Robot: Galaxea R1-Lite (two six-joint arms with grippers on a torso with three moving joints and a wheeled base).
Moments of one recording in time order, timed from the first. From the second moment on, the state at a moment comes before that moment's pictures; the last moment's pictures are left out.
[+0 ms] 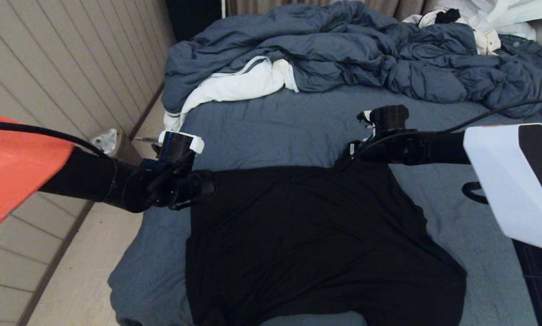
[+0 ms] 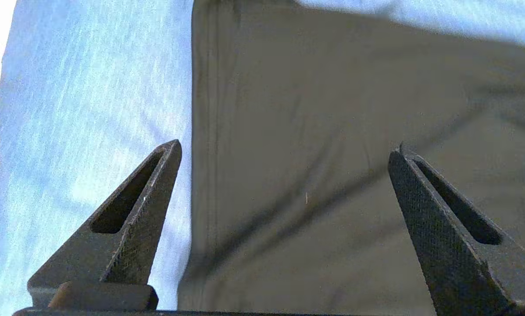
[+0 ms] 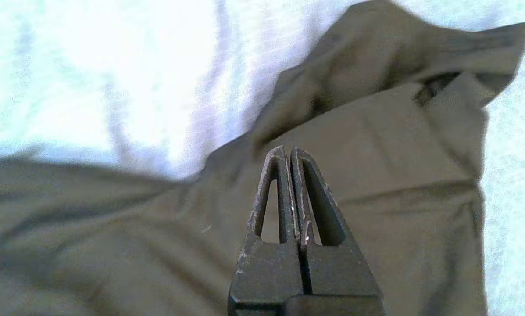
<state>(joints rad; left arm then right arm) -0.46 2.04 -1.27 -0.19 0.29 -0.50 0.10 2.36 -1.96 0.00 -0.10 0.05</state>
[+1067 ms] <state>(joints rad) -0.39 2.10 -1.41 -0.17 0.27 -0.48 -0.03 2.36 -1.90 -0.14 -0.09 0.02</state>
